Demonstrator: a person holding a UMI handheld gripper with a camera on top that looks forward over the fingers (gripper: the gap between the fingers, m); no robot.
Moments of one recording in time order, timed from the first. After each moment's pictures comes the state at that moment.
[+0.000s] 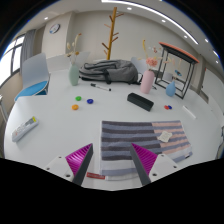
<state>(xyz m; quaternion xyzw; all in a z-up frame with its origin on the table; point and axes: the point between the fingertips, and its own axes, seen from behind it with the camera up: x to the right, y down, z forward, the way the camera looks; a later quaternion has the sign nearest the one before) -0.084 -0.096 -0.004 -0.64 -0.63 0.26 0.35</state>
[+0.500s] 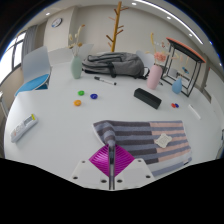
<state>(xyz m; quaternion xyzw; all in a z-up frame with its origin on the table) -0.100 -0.108 -0.020 -0.64 -0.66 0.24 0.32</state>
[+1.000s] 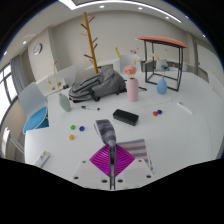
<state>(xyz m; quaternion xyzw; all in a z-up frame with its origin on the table) -0.108 -0.027 0.114 -0.70 -0.57 0.32 0.27</state>
